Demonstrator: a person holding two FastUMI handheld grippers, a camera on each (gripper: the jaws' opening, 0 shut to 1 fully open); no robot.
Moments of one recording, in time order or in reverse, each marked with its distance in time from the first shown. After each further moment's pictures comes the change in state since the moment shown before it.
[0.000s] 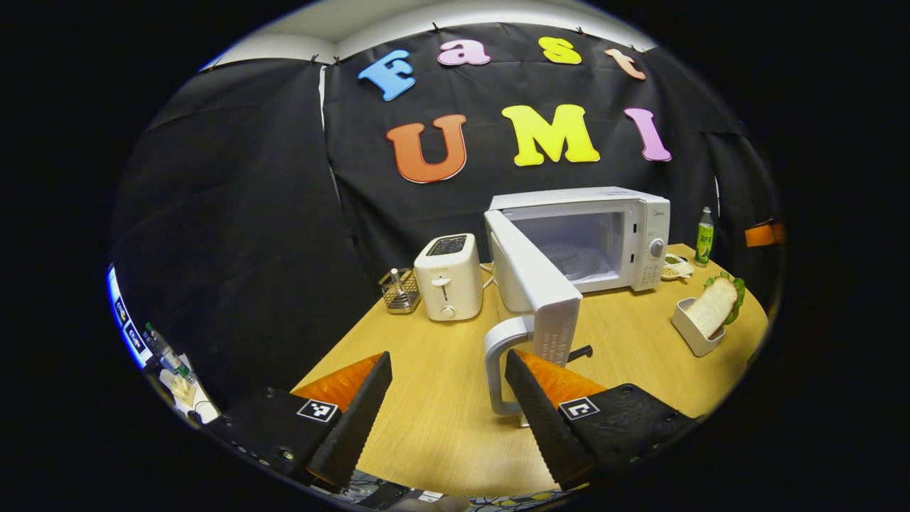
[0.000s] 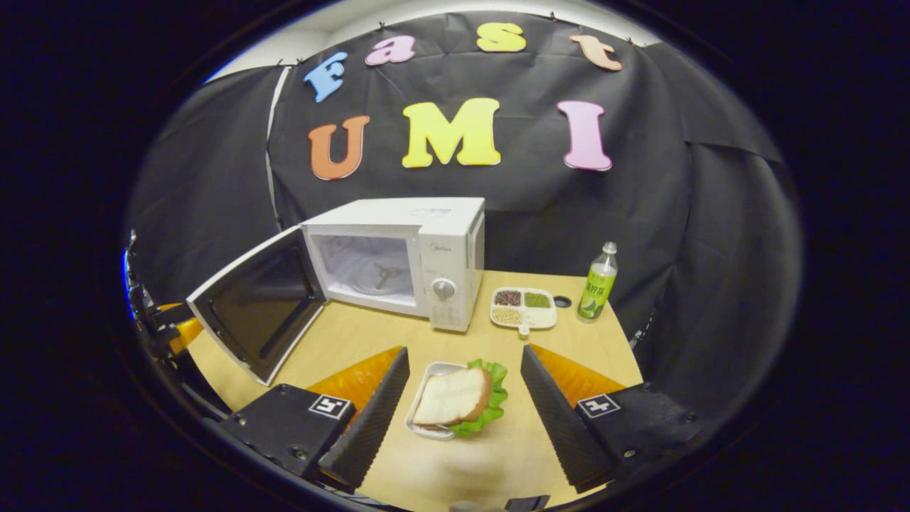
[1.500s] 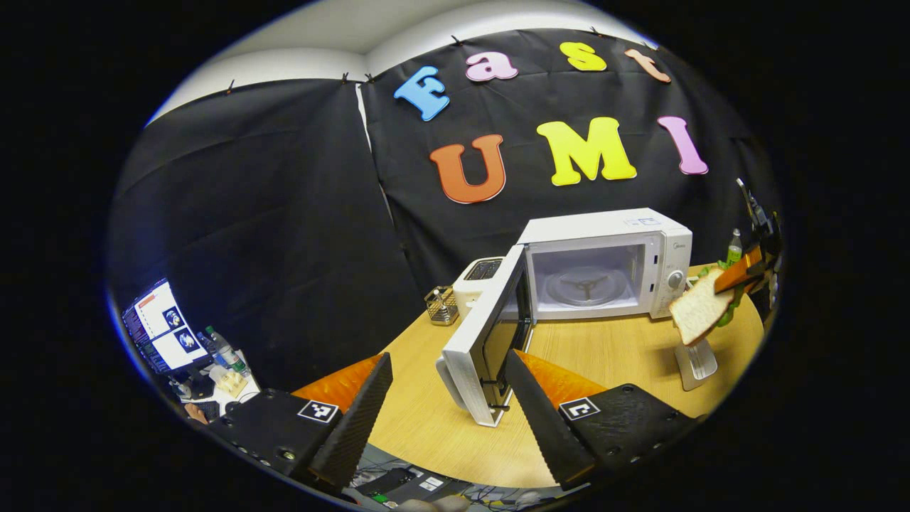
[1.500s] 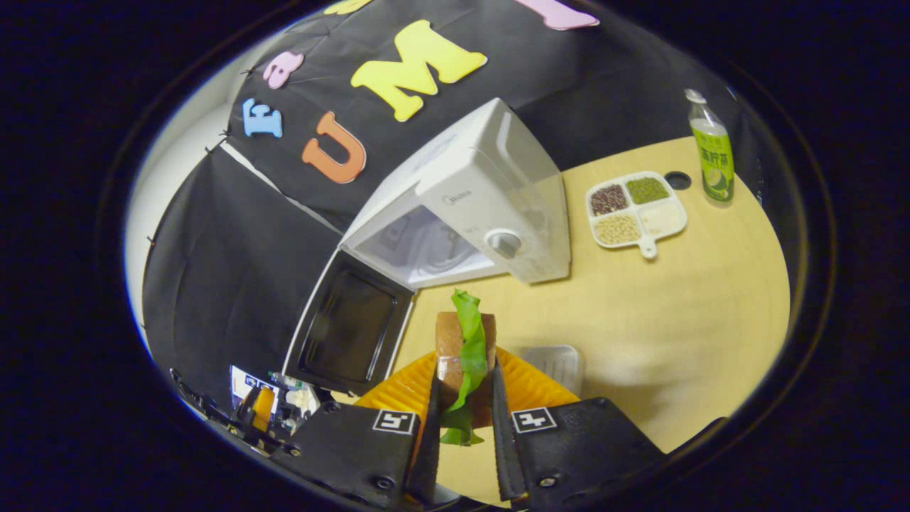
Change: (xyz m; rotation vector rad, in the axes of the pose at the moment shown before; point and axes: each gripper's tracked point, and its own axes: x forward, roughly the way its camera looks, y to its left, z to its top) left arm -0.061 -0.024 0.069 -0.008 -0.016 0.197; right arm 0.095 0.078 0.038 0.494 0.294 0.509
